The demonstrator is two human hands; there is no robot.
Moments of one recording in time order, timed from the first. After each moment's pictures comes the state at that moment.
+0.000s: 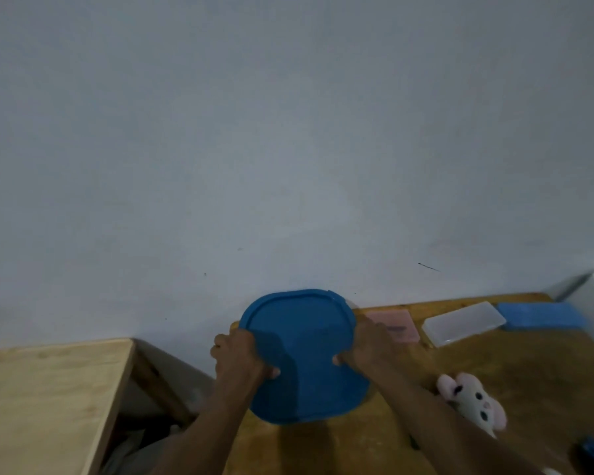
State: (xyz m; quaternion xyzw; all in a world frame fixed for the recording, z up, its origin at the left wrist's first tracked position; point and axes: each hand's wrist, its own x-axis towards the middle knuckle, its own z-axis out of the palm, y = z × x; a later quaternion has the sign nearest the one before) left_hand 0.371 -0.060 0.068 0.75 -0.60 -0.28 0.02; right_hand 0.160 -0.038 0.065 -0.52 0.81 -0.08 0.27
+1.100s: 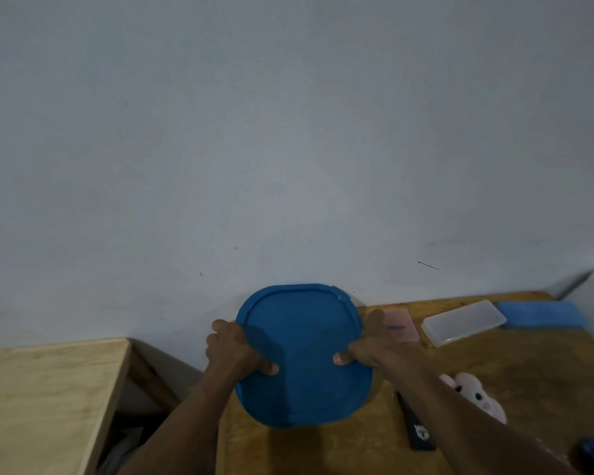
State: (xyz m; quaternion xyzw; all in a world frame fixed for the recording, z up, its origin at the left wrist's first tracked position) left_hand 0.373 -0.079 0.079 0.76 -0.48 -0.42 0.09; right_hand 0.146 -0.038 0.091 -0.40 0.79 -0.16 0.43
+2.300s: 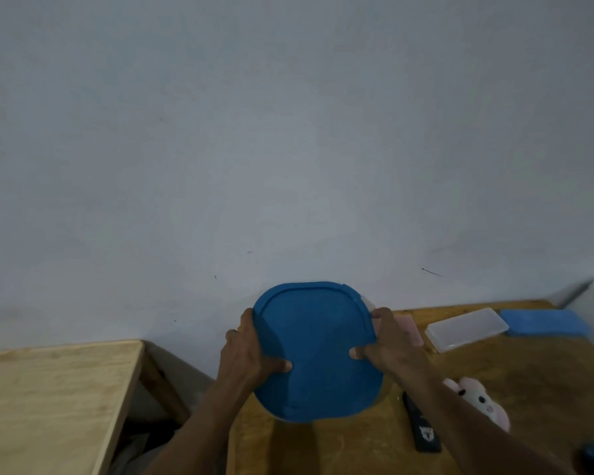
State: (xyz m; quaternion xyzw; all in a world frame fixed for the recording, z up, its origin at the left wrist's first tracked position) left_hand 0.383 -0.048 0.087 0.67 -0.63 -0.35 0.15; right_hand 0.150 -0.012 0.109 -0.45 0.78 -0.24 0.37
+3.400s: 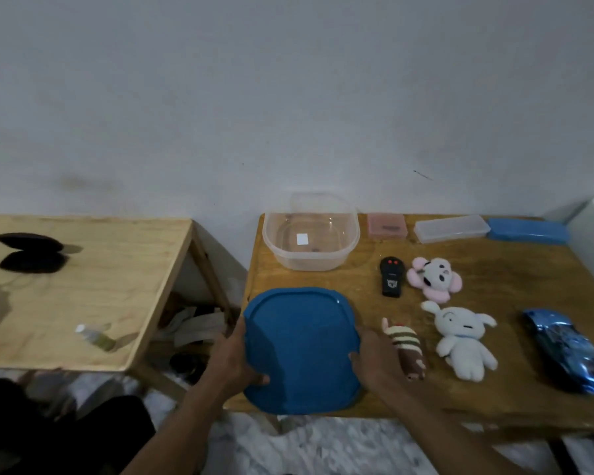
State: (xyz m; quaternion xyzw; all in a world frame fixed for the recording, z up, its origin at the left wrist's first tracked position) left_hand 0.414 0.237 0.056 0.72 -0.59 -0.37 0.04; right_hand 0.167 0.244 0.037 -0.62 0.73 -0.10 0.26
